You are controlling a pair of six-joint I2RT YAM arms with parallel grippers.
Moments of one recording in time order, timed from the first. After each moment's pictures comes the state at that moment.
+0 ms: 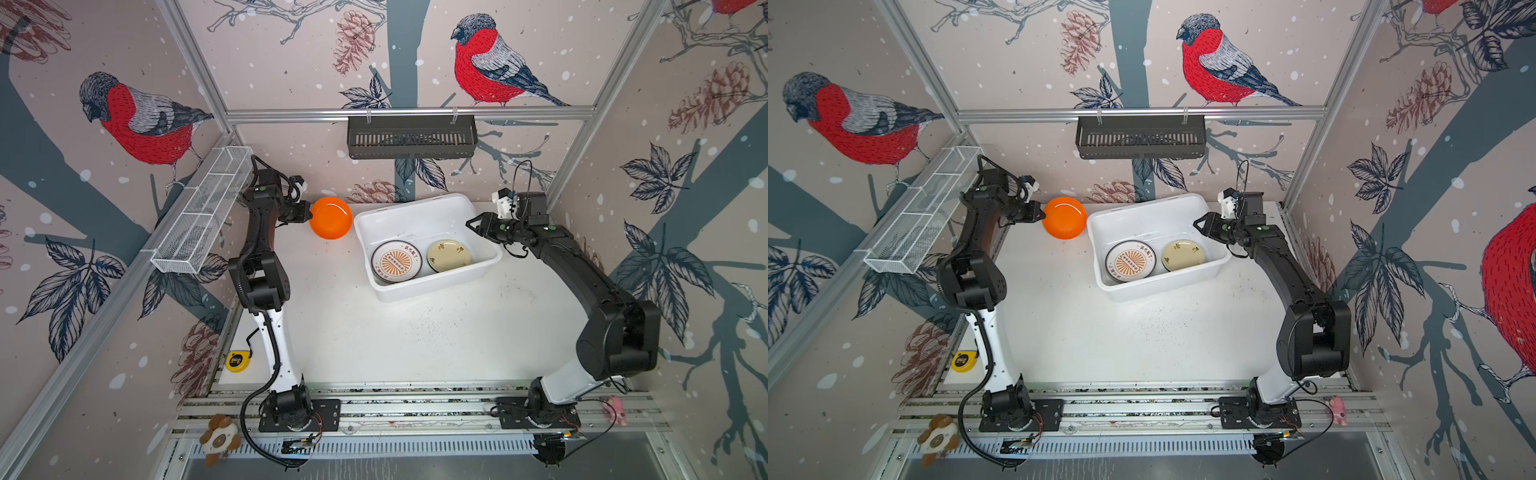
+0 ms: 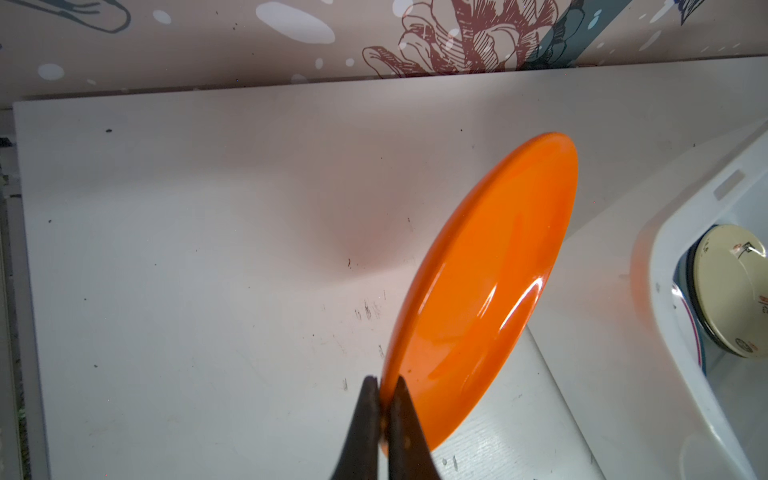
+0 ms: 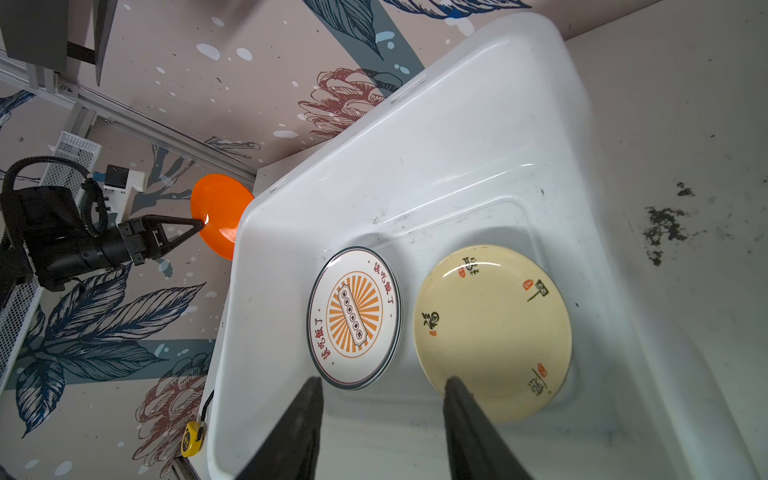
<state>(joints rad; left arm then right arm) 0.19 2.29 2.30 -1.03 0.47 0.23 0.13 1.59 1.35 -0.42 -0.56 0.44</state>
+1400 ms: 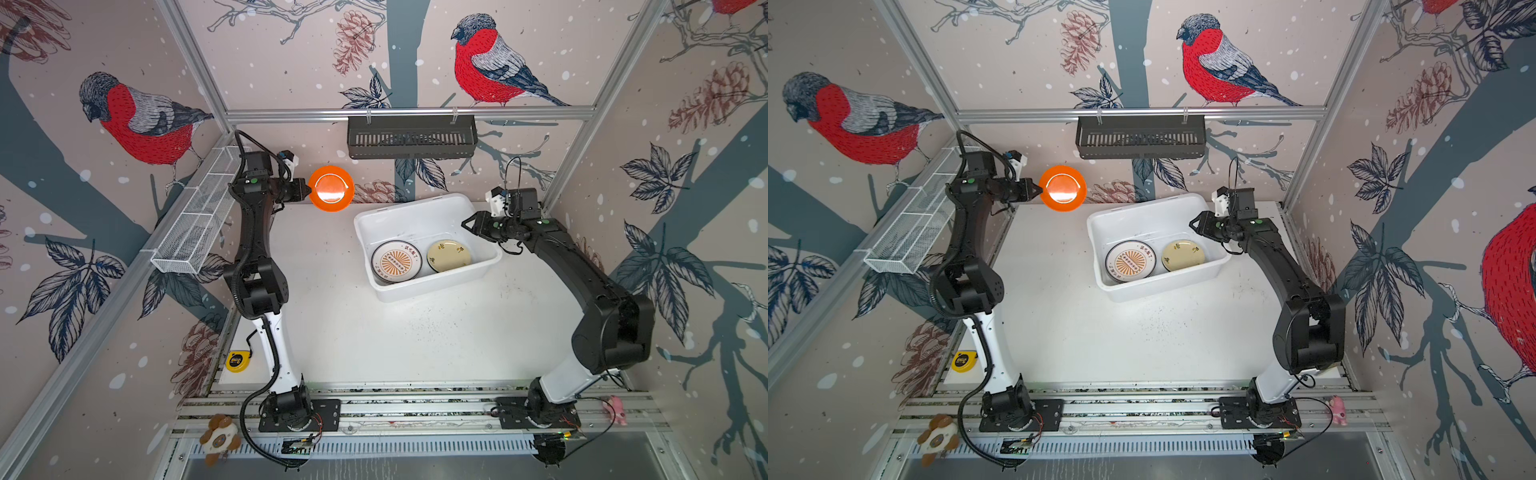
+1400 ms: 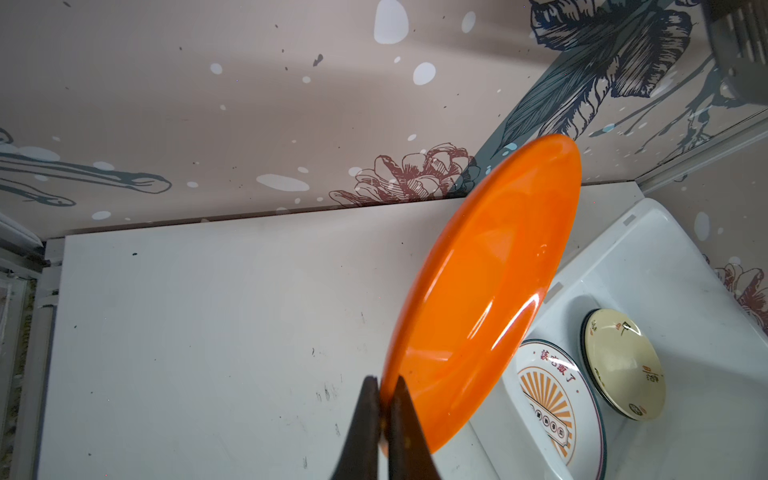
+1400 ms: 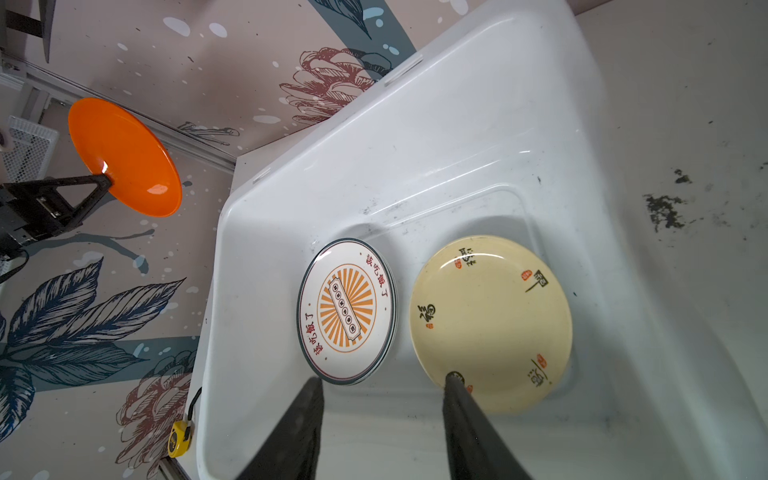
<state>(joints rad) 0.19 2.22 2.39 -0.92 0.61 0.09 0.18 1.64 1.44 -0.51 -0.50 0.44</state>
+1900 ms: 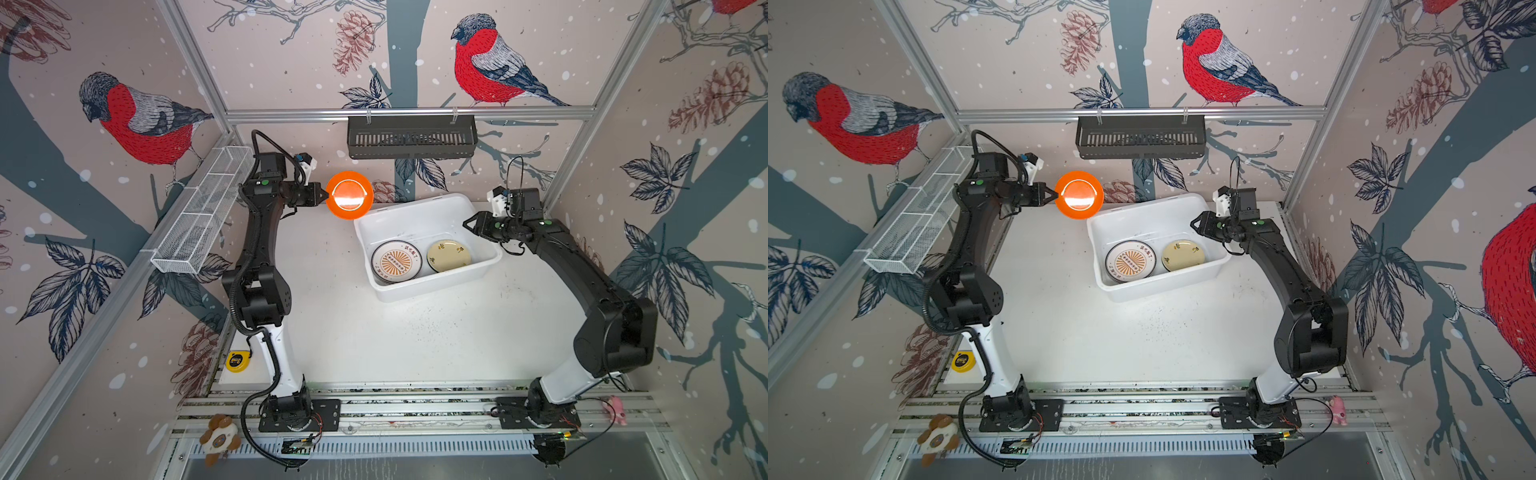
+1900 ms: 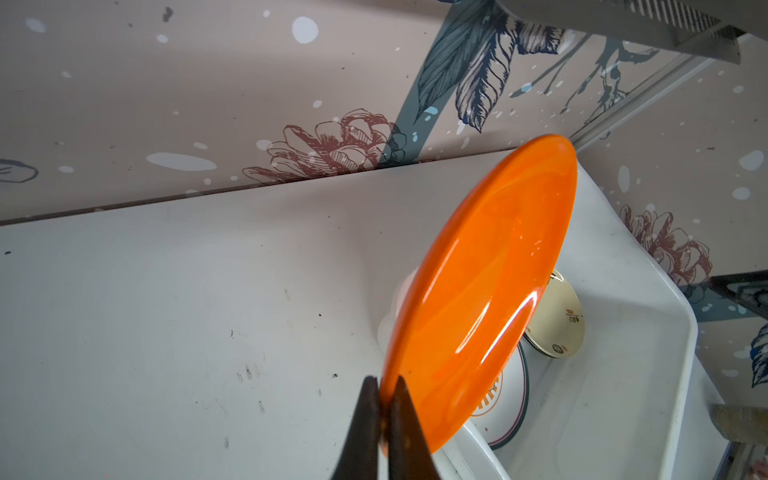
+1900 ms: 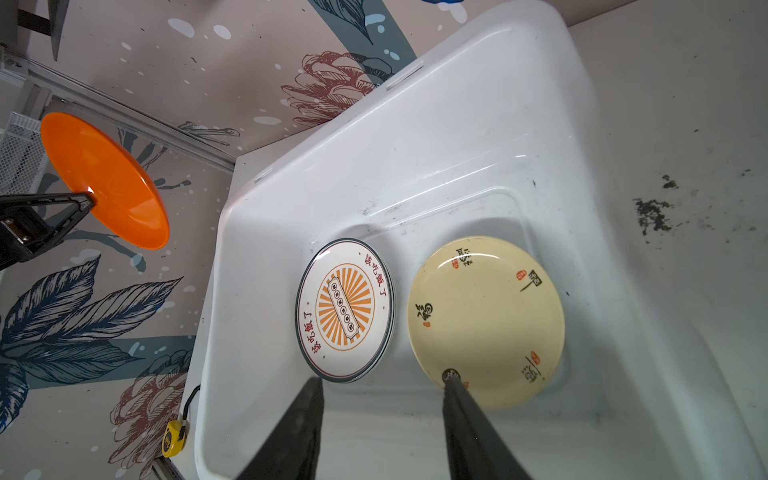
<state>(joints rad) 0.10 2.05 2.18 -0.93 0.66 0.11 0.17 1.62 1.43 -0.51 -0.49 0.42</state>
